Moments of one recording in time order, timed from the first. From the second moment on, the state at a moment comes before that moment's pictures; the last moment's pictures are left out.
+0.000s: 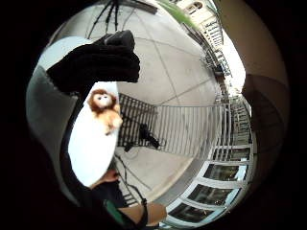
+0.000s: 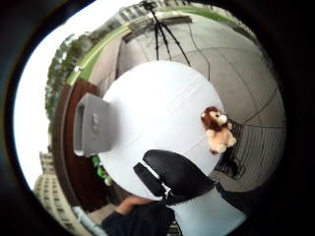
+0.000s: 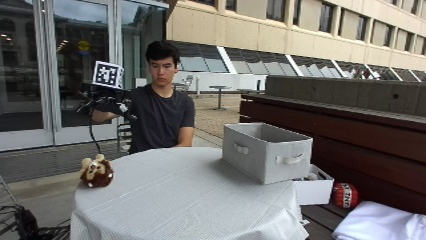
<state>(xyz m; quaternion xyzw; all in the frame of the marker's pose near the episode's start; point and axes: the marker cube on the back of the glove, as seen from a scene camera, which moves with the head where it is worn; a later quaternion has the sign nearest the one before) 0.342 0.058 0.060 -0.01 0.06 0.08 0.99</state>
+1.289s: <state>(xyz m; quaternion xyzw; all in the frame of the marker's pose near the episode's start) 0.393 0.090 0.276 -0.22 -0.01 0.10 0.97</state>
